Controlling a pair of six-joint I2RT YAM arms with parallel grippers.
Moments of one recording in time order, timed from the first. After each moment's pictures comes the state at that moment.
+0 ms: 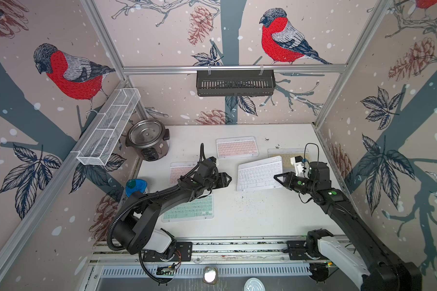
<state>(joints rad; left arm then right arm) -0.59 1.43 0.69 0.01 0.28 -0.72 0.15 0.90 0.59 -0.30 -0.69 0.63</state>
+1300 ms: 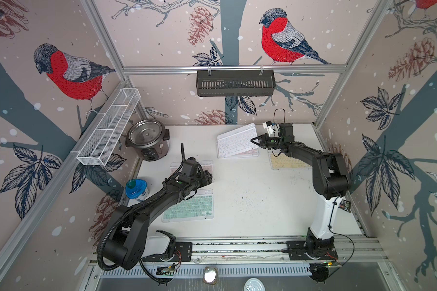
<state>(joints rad) -0.39 1.31 0.62 -0.14 0.16 -0.68 0.20 2.04 1.38 0.14 -0.92 0.60</state>
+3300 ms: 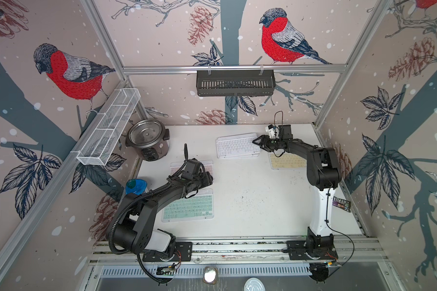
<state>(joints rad) -0.38 1.43 0.65 -0.13 0.18 -0.67 0.15 2.21 1.54 -0.08 -0.78 0.50</state>
